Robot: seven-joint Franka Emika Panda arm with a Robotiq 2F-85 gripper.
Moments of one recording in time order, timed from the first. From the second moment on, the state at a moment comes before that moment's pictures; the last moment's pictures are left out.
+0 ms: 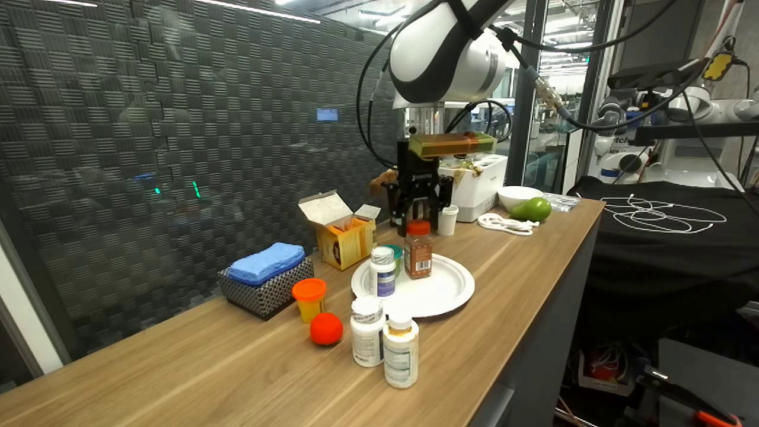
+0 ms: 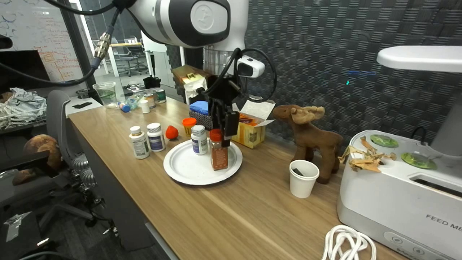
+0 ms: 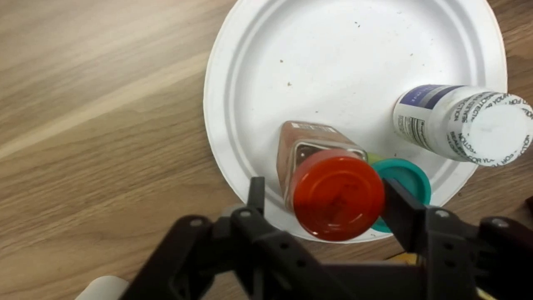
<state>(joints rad) -0.03 0.30 -0.03 -1.94 0.04 2.19 0.30</state>
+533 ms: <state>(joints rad) 0.03 0.22 -0.01 -1.92 0.05 2.15 0.30</state>
